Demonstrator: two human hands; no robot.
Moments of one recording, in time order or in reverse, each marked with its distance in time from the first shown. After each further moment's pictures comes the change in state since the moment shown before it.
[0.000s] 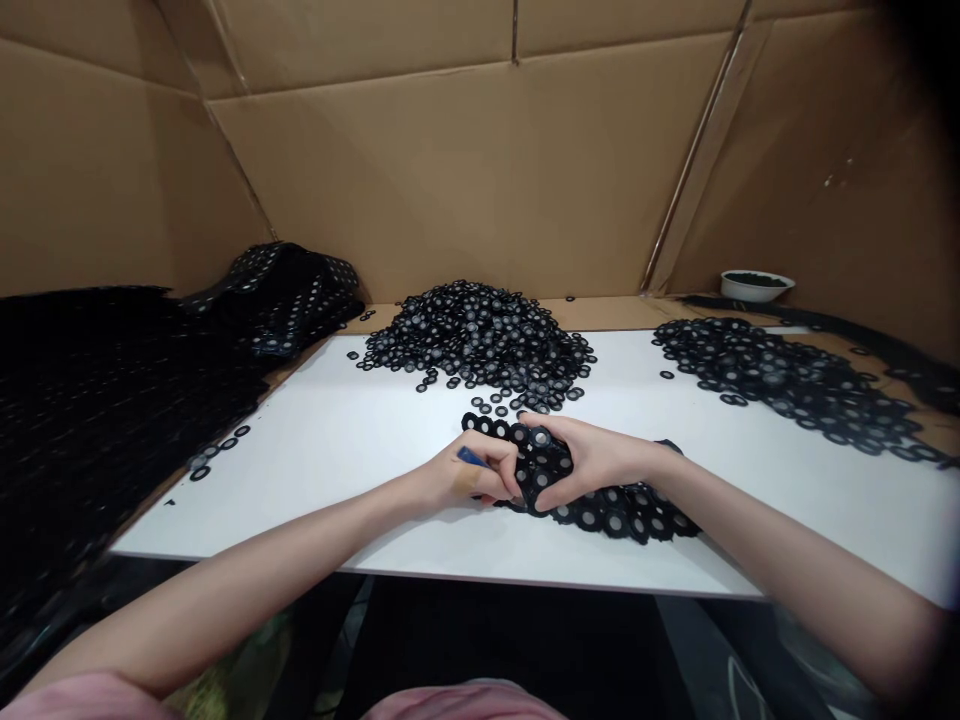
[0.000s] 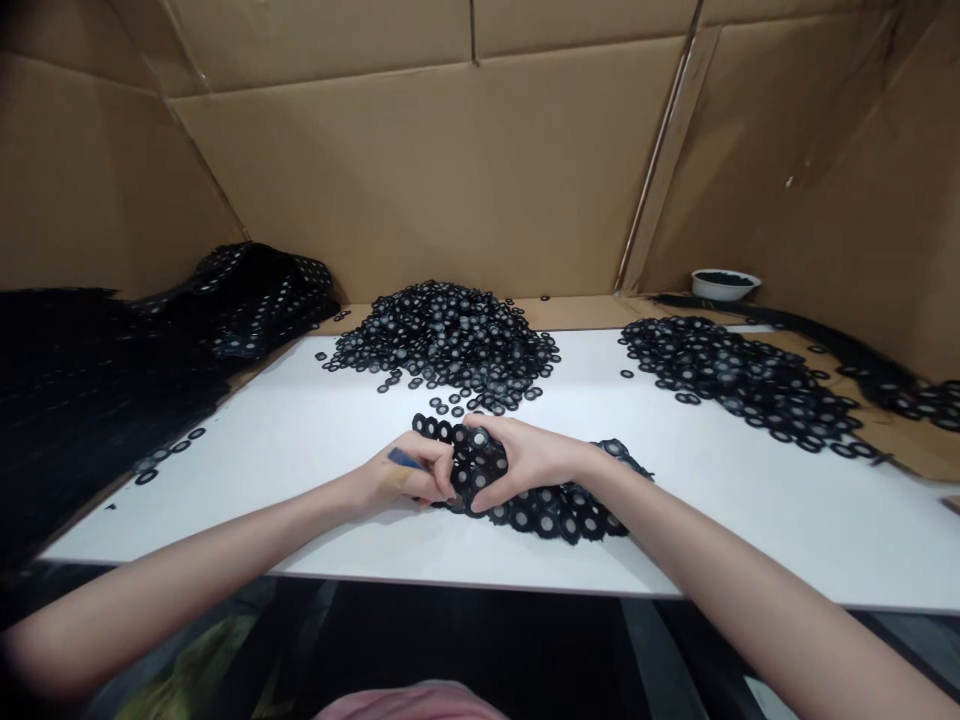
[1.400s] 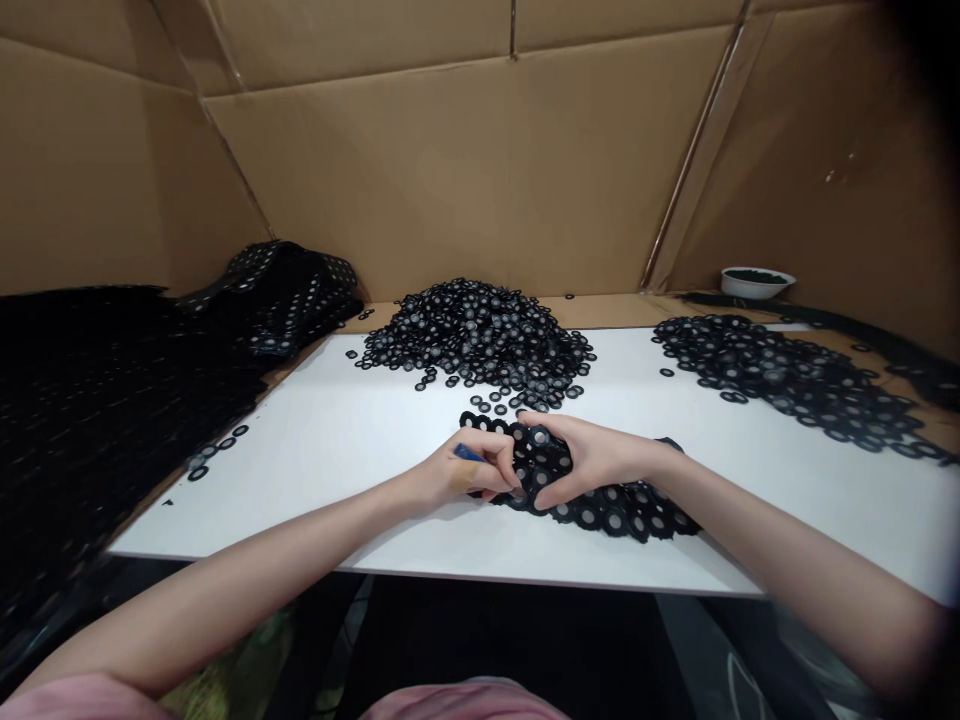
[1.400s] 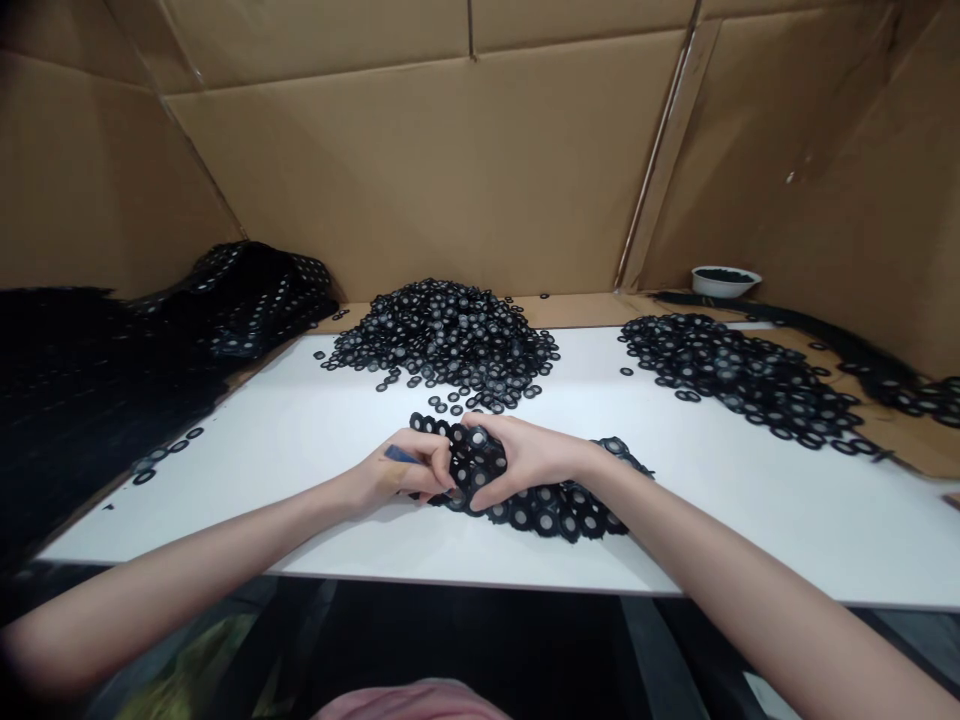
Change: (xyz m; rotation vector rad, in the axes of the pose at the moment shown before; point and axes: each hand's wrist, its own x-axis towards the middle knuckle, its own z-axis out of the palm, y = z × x) left_hand 0.000 -0.002 0.000 -0.010 0.042 0.041; right_hand 0.000 -0.003 -0.002 -0.017 -0.022 0.044
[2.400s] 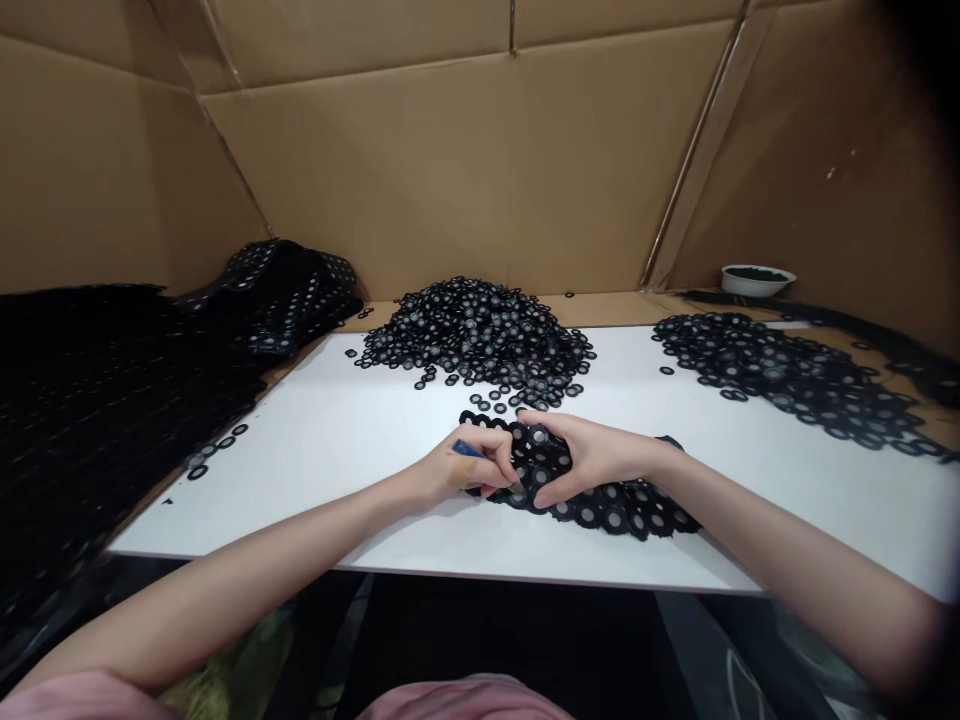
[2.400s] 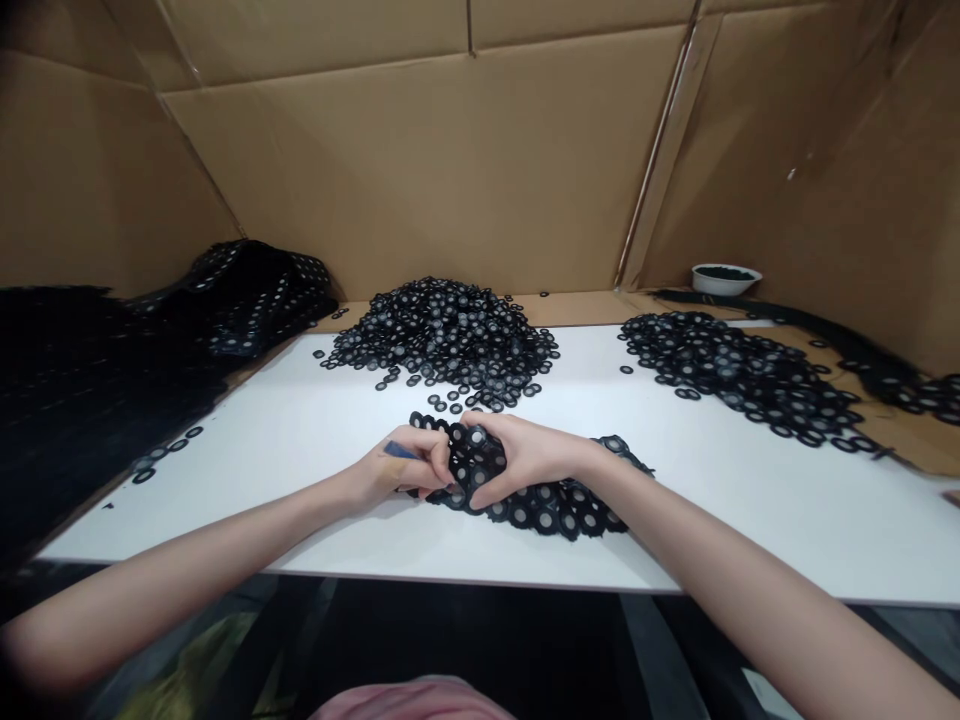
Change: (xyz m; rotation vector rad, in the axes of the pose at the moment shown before) left_hand 0.001 0.004 0.001 -0.026 0.016 -0.010; right_hand 0.000 -0.002 -0.001 0.007 0.009 -0.072
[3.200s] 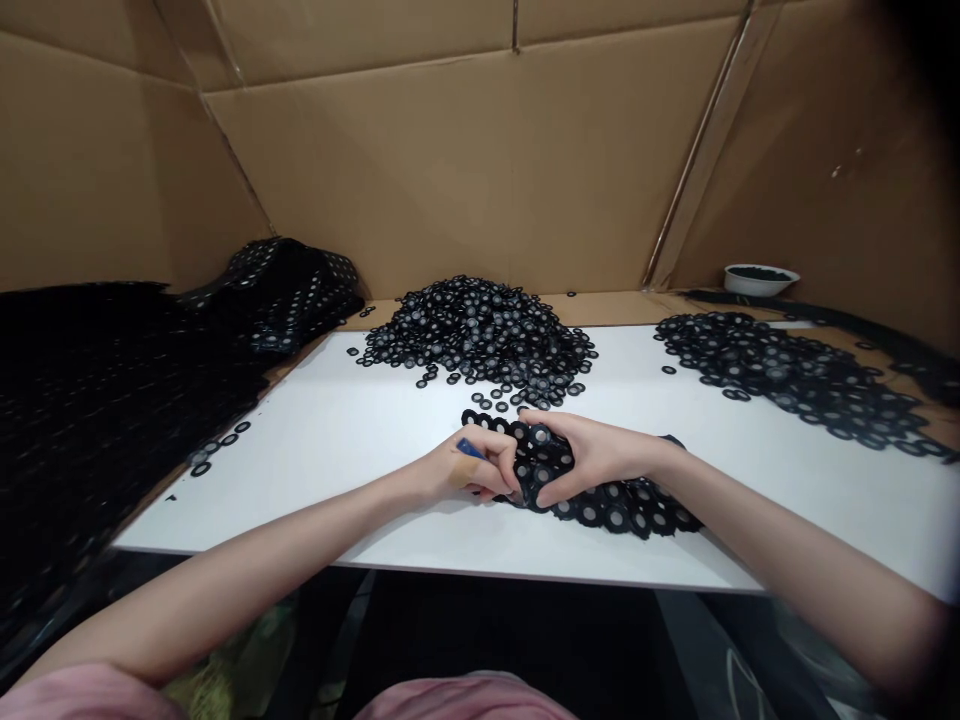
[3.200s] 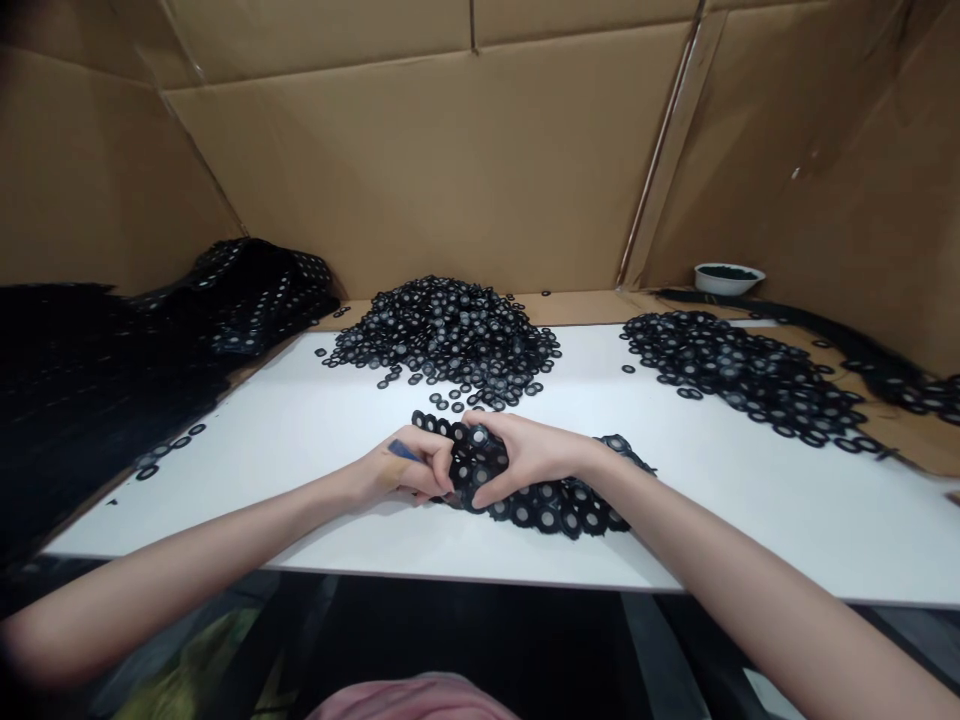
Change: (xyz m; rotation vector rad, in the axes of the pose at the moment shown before) left_hand 0.000 0.000 -0.001 -0.036 -0.065 -0.094; right_hand -0.001 -0.001 -0.001 -0.007 -0.005 0.003
